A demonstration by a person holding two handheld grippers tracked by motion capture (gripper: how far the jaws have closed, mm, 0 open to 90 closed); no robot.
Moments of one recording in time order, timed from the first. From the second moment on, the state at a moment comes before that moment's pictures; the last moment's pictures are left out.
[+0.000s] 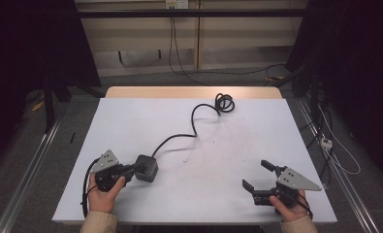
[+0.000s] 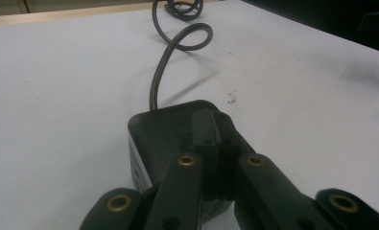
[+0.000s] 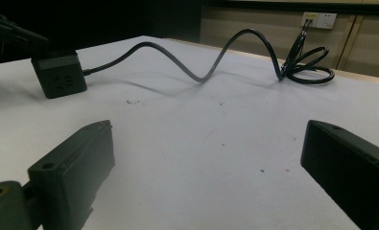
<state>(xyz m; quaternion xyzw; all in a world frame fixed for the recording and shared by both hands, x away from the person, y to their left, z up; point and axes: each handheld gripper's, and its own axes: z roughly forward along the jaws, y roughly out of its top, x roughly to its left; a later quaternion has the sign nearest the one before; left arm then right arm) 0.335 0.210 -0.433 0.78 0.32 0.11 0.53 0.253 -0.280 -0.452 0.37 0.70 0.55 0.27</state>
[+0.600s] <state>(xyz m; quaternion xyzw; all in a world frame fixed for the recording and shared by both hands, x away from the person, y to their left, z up) 0.334 0.209 -0.433 0.78 0.33 0.12 0.52 0.253 -0.280 -0.451 0.37 0.70 0.55 0.27</state>
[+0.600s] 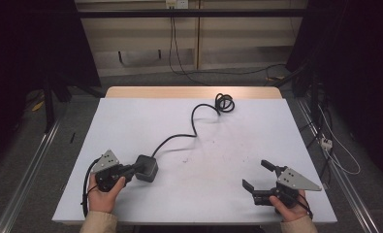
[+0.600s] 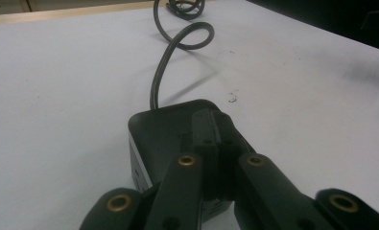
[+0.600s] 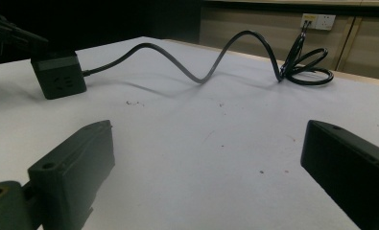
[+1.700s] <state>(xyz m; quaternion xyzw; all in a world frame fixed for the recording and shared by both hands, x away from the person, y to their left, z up) 0.332 0.206 -0.433 0.78 0.33 0.10 0.52 0.252 -0.279 -0.451 0.37 0.70 0.55 0.27</state>
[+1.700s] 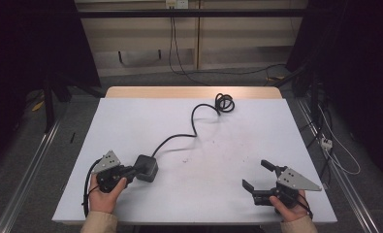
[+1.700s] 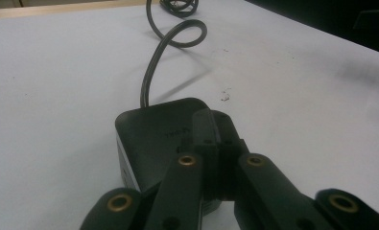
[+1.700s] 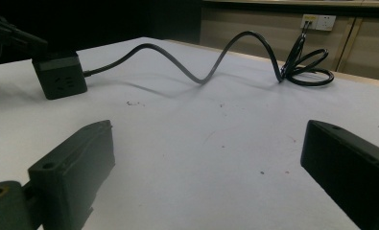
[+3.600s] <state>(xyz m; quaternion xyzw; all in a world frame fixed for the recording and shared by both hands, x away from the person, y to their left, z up) 0.332 0.203 -0.429 0.80 0.32 0.13 0.50 0.252 -0.279 -0.451 0.37 0.70 0.55 0.27</state>
